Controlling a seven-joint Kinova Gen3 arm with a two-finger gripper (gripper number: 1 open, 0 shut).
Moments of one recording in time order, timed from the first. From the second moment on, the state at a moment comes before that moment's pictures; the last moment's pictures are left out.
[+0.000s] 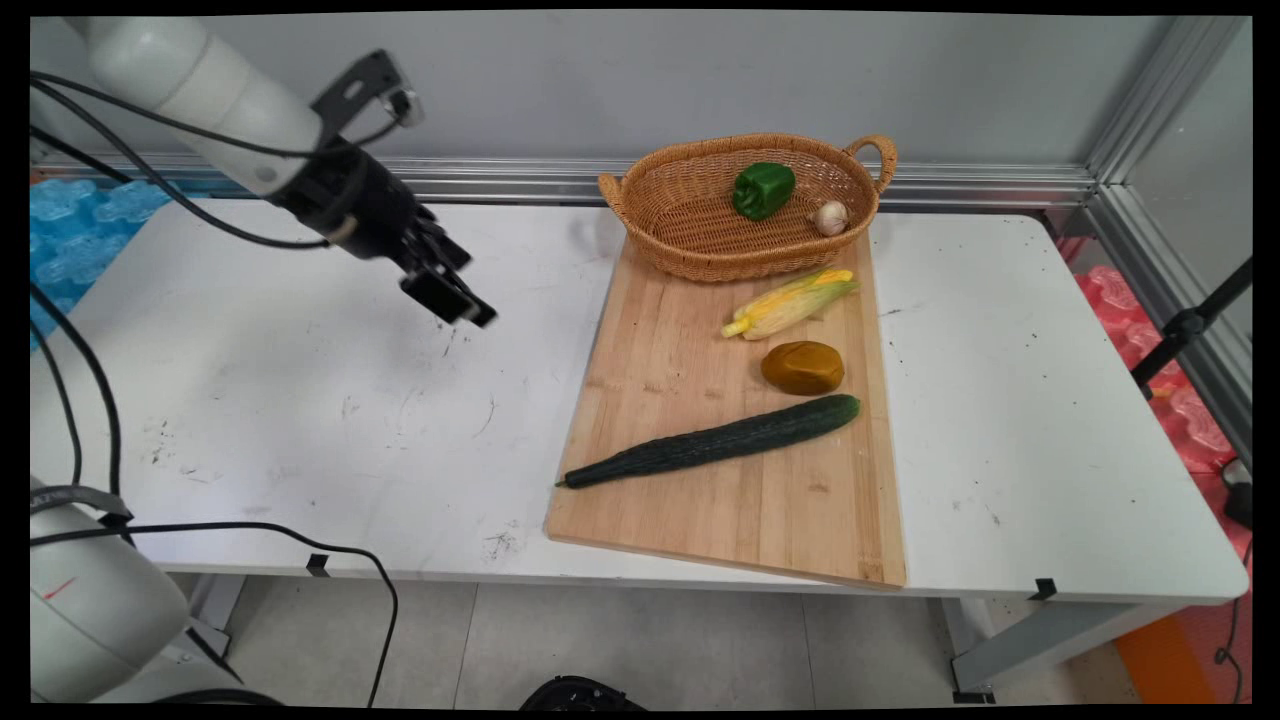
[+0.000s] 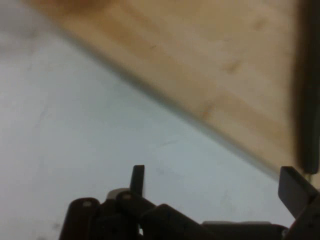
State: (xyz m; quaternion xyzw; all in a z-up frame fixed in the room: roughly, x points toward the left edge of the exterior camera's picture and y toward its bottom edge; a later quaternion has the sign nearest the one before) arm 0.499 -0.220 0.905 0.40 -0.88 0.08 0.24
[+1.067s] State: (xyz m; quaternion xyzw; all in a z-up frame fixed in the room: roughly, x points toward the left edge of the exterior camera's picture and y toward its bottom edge) arm 0.328 -0.258 0.829 0.30 -0.92 0.03 0.24
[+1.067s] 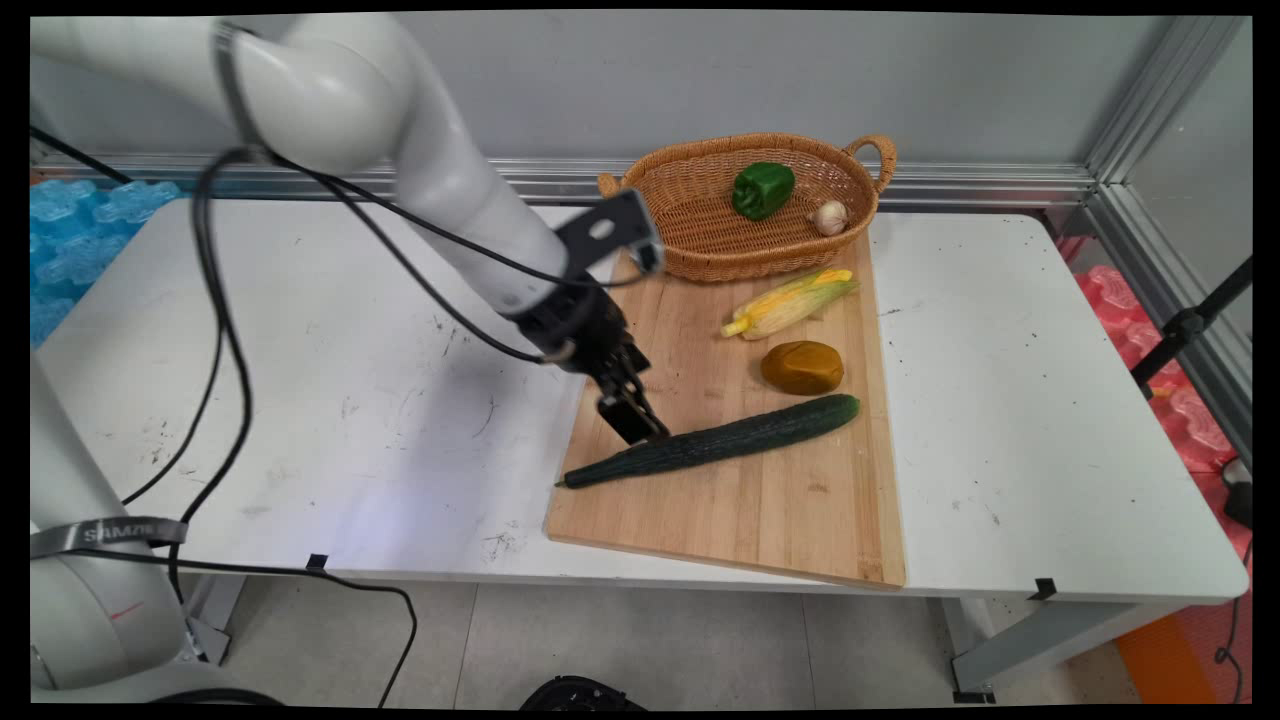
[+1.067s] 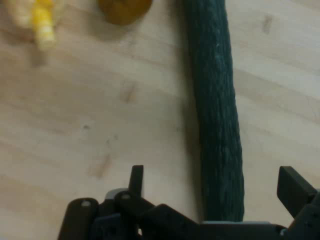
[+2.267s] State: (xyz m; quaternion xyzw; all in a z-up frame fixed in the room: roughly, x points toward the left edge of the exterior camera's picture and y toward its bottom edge) arm 0.225 -0.290 0.773 0.31 -0.93 0.04 0.19
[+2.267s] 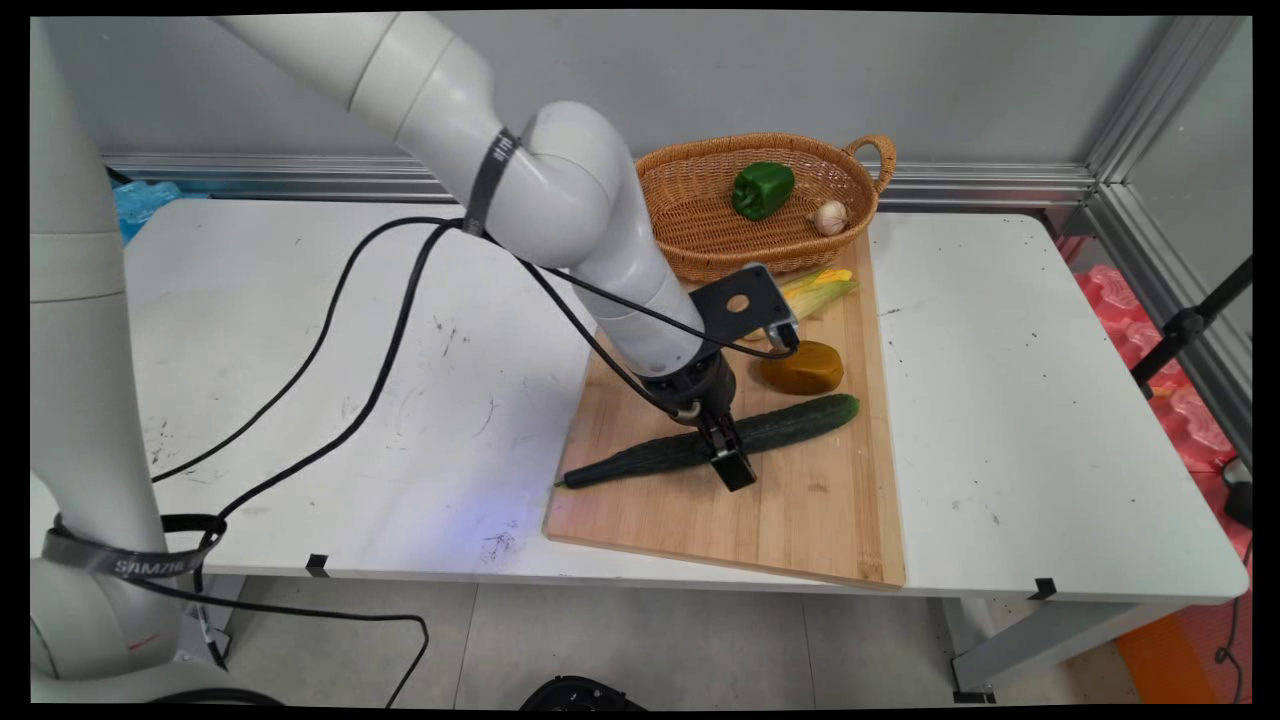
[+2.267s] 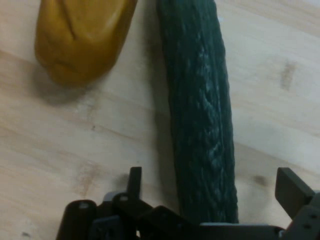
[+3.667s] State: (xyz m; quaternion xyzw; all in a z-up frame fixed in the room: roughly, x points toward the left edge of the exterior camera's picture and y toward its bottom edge) arm 0.230 -0.283 0.813 0.28 -0.94 0.05 0.20
